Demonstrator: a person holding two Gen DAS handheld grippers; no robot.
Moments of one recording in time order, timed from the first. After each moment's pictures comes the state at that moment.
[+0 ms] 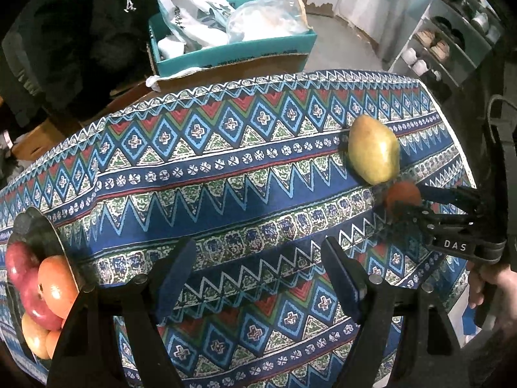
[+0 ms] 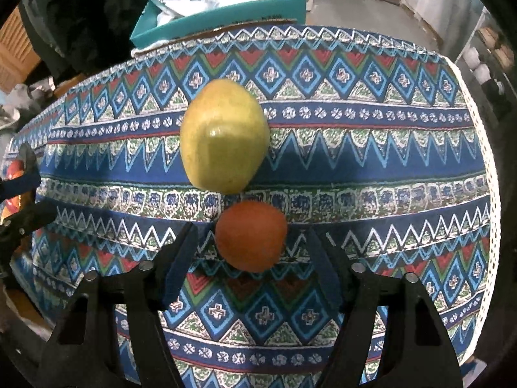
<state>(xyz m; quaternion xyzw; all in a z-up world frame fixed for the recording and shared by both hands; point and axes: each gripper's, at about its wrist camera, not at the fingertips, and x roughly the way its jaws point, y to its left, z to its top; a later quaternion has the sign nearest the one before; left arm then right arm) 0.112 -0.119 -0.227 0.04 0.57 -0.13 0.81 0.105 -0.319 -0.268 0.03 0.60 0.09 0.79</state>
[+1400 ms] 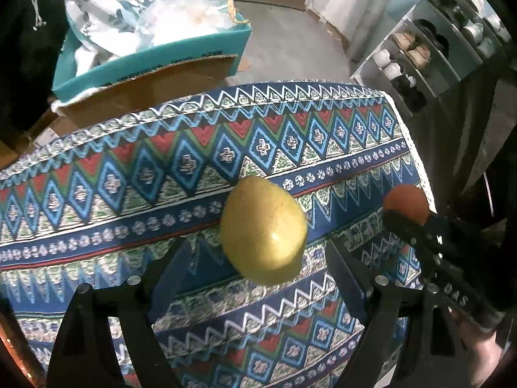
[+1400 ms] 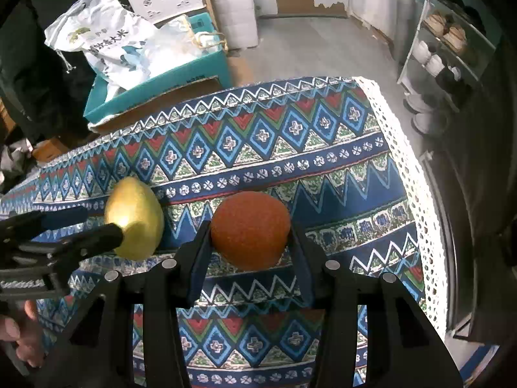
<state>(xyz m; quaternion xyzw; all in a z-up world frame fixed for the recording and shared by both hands) 0.183 -0.247 -0.245 -0.03 0.60 -0.19 0.78 0.126 -0.415 -0.227 0.08 0.54 0.00 0.84</state>
